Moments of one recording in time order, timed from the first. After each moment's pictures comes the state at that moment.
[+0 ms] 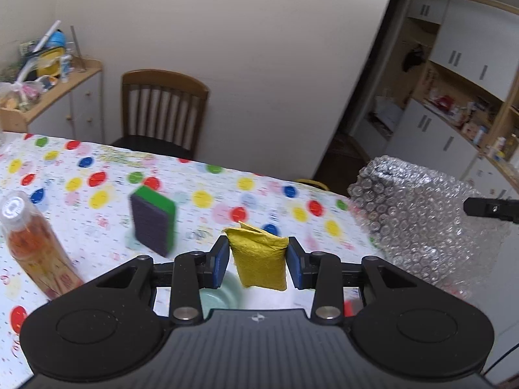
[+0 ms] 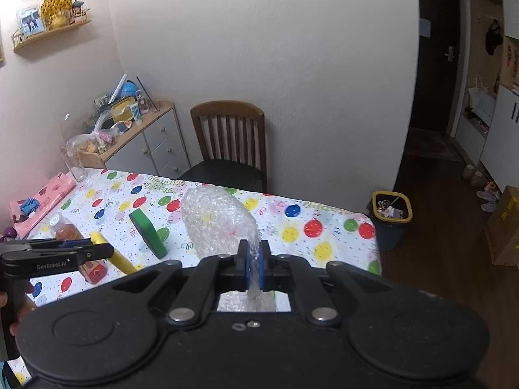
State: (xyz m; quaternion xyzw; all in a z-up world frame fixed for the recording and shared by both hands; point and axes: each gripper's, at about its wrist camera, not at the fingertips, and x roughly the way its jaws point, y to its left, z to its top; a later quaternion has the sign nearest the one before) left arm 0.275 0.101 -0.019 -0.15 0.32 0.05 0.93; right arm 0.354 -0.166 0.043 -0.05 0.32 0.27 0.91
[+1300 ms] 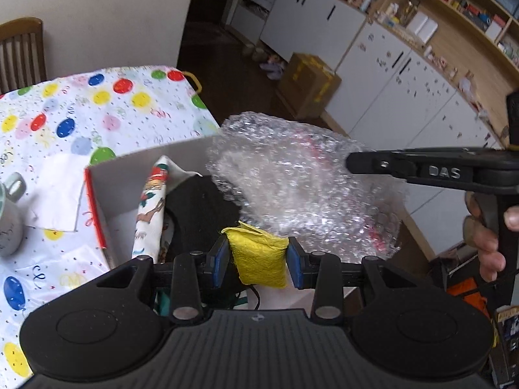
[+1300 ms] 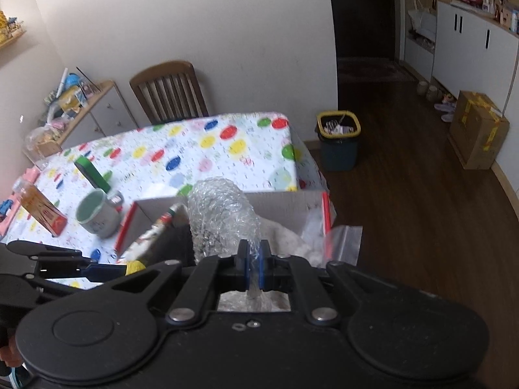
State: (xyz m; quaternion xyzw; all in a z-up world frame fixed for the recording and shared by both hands) left arm 0.274 -0.131 -0.066 -0.09 0.47 -0.19 0.86; right arm 0.301 -0.321 -0.049 0.02 0.42 0.18 0.89
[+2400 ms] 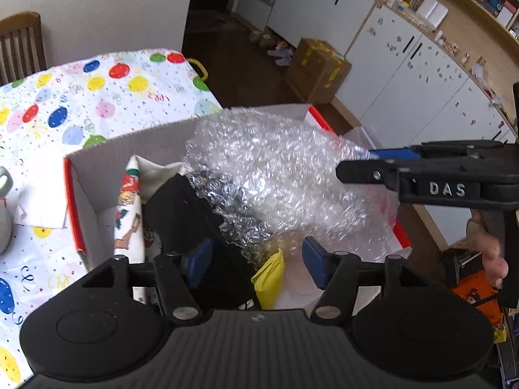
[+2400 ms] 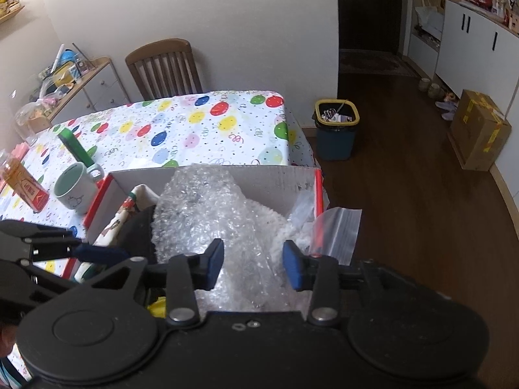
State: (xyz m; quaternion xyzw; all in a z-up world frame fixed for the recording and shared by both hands) left arm 0.291 -0.156 -0.101 -0.06 0.49 -0.18 0.85; right arm 0.308 -0.323 -0.075 -0.01 0.43 0.19 0.88
